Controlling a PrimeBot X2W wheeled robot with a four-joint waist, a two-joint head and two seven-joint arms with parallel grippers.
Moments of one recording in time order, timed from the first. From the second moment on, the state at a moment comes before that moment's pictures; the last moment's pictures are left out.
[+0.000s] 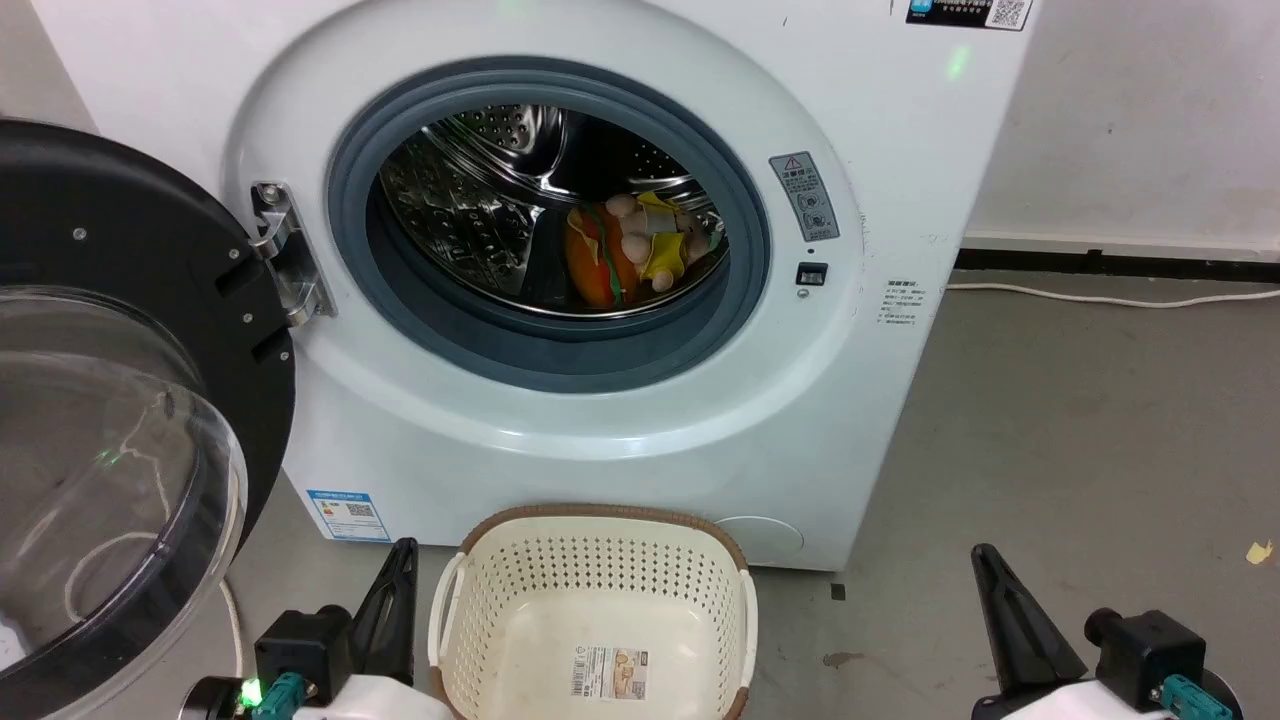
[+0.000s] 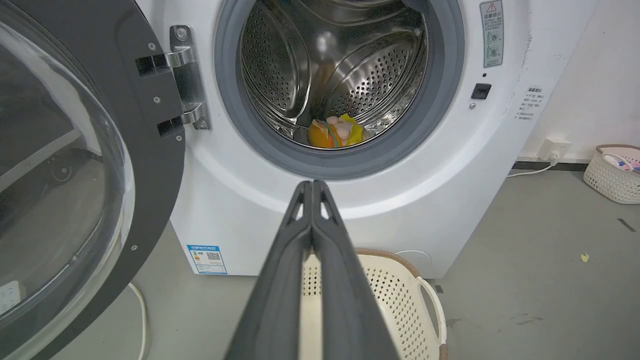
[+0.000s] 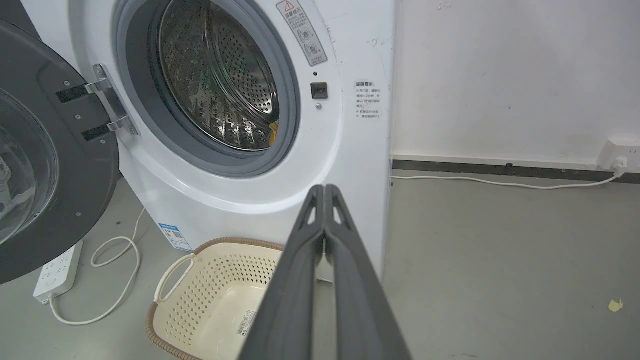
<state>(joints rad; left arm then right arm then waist) 0.04 0.14 -0.11 0.07 -0.18 0.01 -0.13 0.08 -0.05 0.04 0.05 0.16 0.13 -0.13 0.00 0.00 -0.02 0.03</state>
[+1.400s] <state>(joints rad) 0.02 0.08 -0.04 0.03 -0.06 0.01 -0.04 0.04 -0.05 0.02 0.02 0.06 0.13 -0.04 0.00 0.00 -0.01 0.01</state>
